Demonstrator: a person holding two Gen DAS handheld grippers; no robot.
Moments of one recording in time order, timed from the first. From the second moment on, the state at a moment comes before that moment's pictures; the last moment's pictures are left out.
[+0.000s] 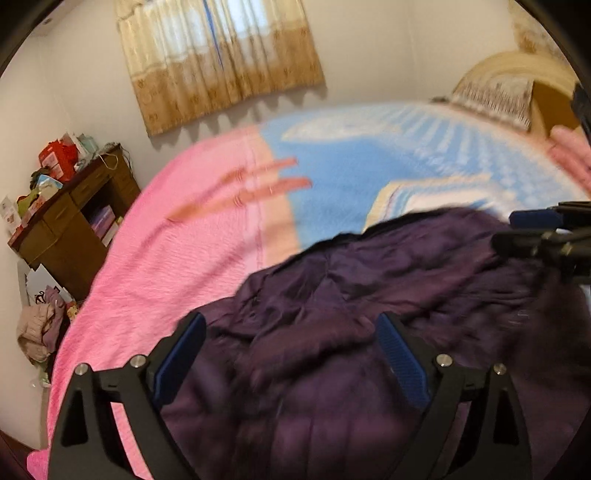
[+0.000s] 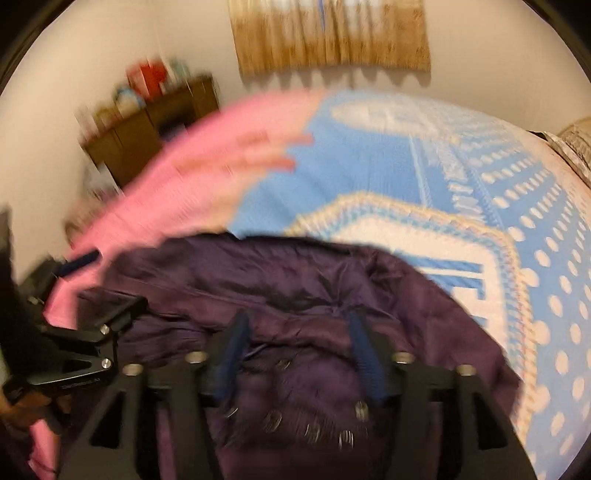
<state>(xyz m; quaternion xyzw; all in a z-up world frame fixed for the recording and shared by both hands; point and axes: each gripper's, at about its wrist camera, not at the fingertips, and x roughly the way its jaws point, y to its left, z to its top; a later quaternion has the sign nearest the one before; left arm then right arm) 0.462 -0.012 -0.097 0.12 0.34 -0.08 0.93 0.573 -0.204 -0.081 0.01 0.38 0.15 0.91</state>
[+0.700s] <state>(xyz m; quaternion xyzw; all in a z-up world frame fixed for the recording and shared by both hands) 0.178 0.076 -0.121 0.05 0.38 -0.09 0.92 0.226 -0.340 -0.143 0.08 0.42 0.18 0.89</state>
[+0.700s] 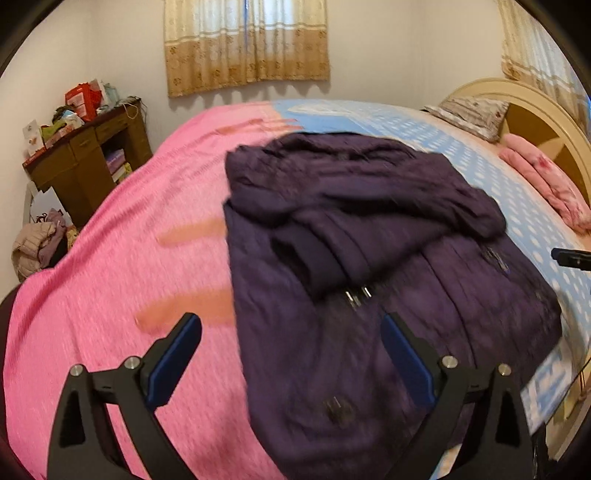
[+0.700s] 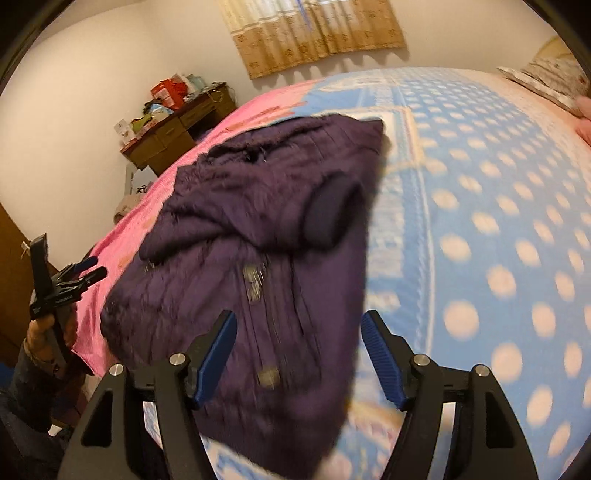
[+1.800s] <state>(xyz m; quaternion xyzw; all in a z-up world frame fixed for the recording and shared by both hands) 0.131 0.096 -0.203 -0.08 0.37 -0.17 0.91 0.198 -0.342 -0.211 0.22 0.38 0.22 0.87</state>
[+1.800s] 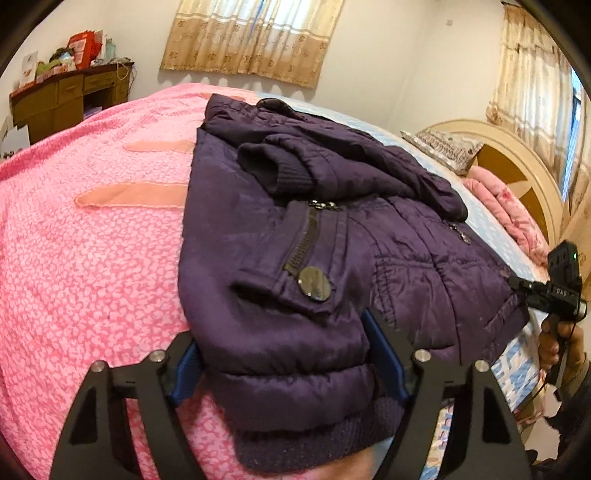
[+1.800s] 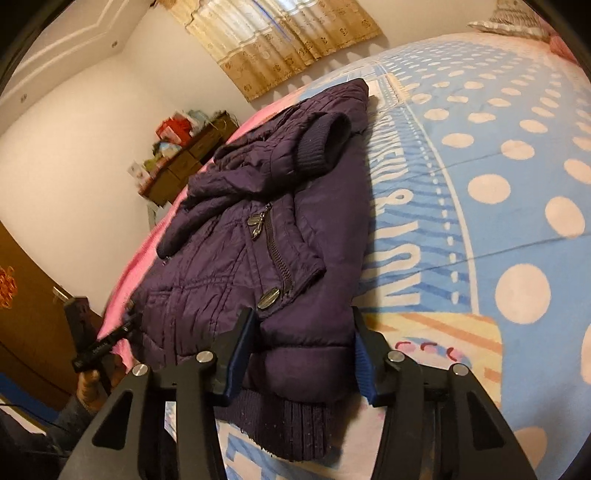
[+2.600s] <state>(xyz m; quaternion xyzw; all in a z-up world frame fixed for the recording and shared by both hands) 0.037 0.127 -0.089 -0.20 0.33 -0.27 0.88 0.084 -0.355 -0.127 0.35 0.28 0.34 0.83</state>
